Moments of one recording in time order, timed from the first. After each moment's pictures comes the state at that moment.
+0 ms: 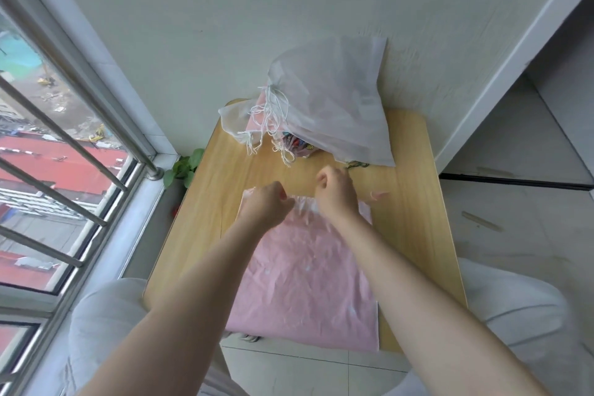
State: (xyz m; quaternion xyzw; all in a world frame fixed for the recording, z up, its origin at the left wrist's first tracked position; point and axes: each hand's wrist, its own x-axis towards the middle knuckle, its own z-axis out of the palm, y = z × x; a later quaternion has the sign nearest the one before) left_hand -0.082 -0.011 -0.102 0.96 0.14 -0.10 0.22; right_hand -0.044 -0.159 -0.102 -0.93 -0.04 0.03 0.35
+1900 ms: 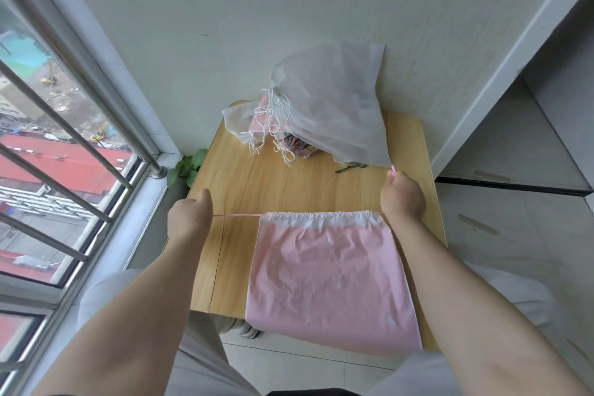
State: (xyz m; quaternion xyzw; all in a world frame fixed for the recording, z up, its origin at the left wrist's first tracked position) left_hand -0.138 0.091 -0.115 0.82 0.46 0.04 0.33; right_hand -0.021 -0.266 -0.114 -0.96 0.14 -0.04 0.23
